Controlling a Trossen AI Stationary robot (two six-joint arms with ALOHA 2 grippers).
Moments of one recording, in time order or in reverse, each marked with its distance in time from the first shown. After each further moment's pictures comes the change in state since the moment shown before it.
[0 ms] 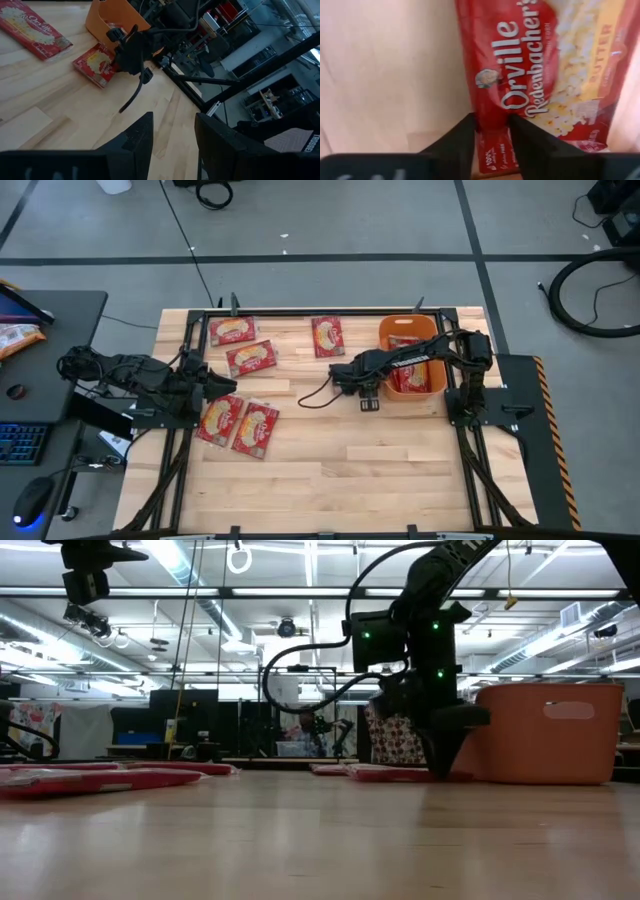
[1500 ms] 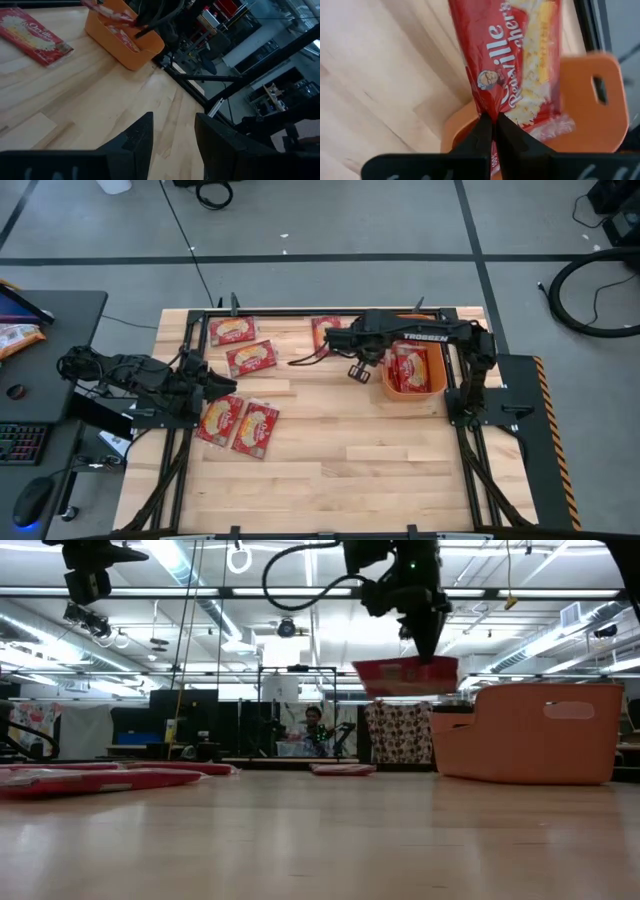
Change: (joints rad) left arm 0.000 0.000 0.000 -0.001 0.000 0.055; right arm -0.048 -0.050 0.600 -0.695 0.117 0.558
